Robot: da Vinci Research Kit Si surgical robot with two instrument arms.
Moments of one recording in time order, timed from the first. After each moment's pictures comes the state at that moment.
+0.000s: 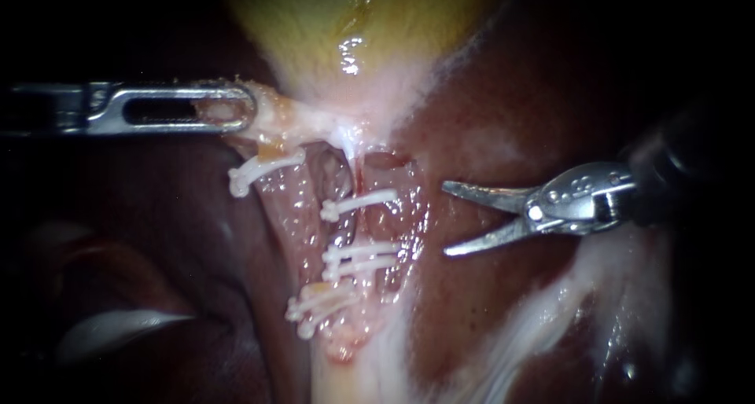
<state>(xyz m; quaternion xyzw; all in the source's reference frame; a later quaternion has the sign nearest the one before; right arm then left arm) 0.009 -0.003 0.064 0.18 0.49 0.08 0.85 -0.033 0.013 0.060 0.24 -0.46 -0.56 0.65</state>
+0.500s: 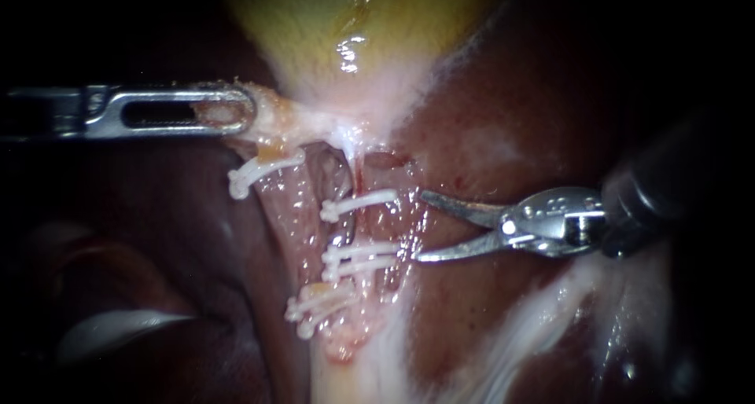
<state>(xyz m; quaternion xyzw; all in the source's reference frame) 0.011 -0.006 0.067 0.27 0.45 0.12 0.84 -0.033 0.013 0.060 0.24 -0.46 -0.56 0.65</state>
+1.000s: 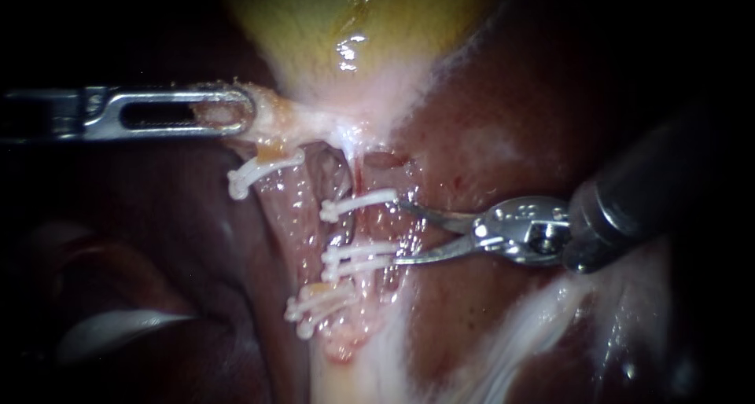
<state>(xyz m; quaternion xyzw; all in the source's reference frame) 0.014 -0.006 0.069 0.32 0.42 0.15 0.83 -0.033 0.012 0.059 0.24 -0.46 -0.56 0.65</state>
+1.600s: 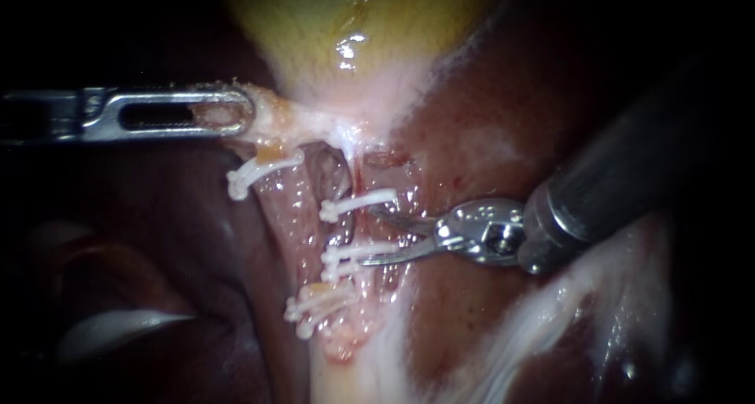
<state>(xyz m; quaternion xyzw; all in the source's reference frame) 0.017 -0.006 0.072 0.35 0.42 0.15 0.82 -0.033 0.012 0.059 0.23 -0.46 -0.56 0.65</state>
